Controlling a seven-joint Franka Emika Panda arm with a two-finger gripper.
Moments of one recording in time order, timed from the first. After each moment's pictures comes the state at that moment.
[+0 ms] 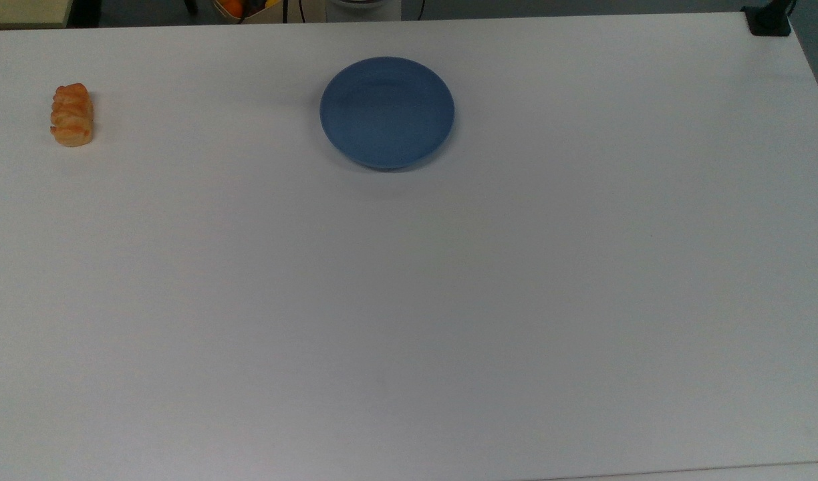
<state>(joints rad) -0.06 0.00 -0.10 -1.55 0.14 1.68 0.08</state>
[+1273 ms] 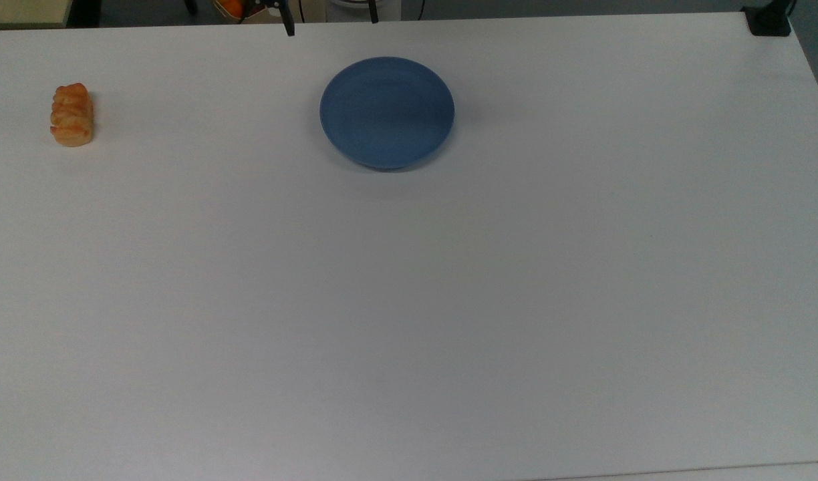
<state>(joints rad) 0.06 -0.02 -0.02 -1.64 0.11 1.77 -0.15</state>
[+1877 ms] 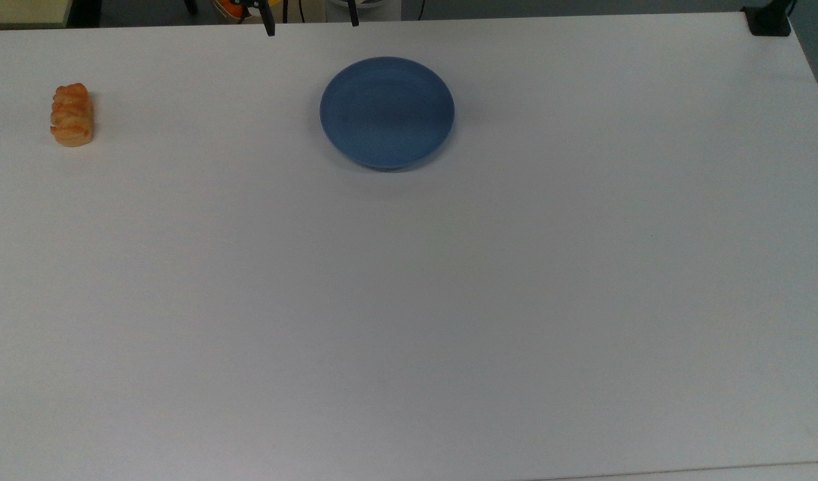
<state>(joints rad) 0.08 -0.02 -0.06 -1.64 0.10 1.77 -0.15</state>
